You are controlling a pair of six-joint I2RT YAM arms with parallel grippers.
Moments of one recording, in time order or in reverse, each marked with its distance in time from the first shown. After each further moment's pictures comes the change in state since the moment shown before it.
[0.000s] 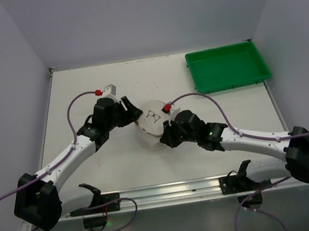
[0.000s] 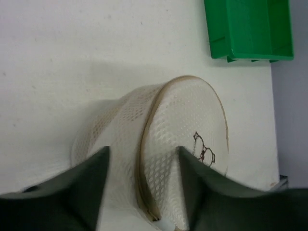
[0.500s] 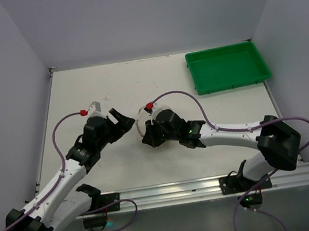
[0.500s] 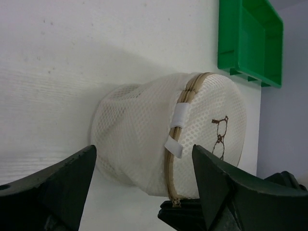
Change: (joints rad) left arm 0.004 -0.309 -0.173 -0.087 -0.116 -0.183; right arm 0.092 0.286 0.191 0.123 -0.008 0.097
